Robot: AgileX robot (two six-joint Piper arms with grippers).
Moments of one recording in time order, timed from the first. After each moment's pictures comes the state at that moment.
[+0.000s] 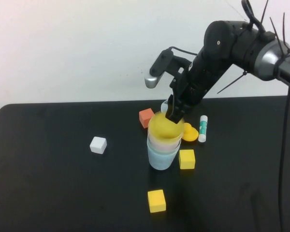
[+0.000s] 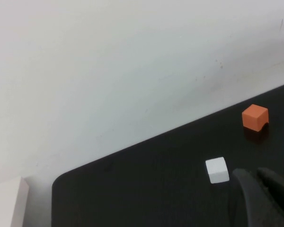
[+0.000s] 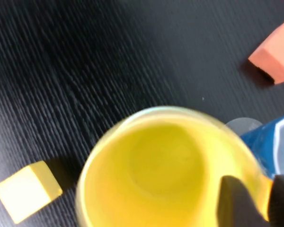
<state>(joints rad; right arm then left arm) 0.46 2.26 -2.03 0.29 1.08 -0.77 -0.42 0.21 -0.28 0.60 0.36 -0.40</state>
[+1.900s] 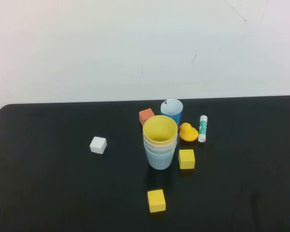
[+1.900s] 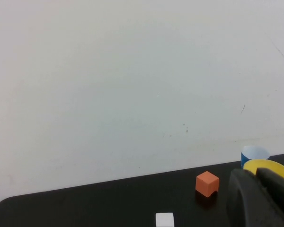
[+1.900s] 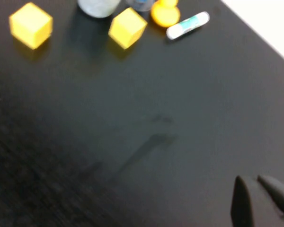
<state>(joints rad) 0.48 0.64 -0.49 -0.16 0.67 -0.28 -0.42 0.01 -0.28 0.42 0.36 -0.48</state>
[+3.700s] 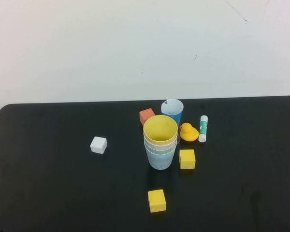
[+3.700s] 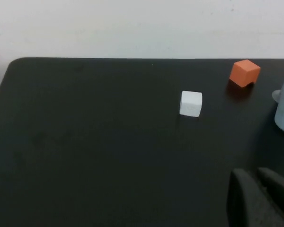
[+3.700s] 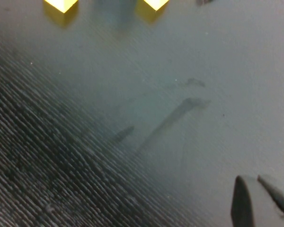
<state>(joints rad) 0.48 0.52 -0.38 -0.09 0.74 -0.28 -0.13 -0.01 0.02 -0.09 0.35 -0.08</state>
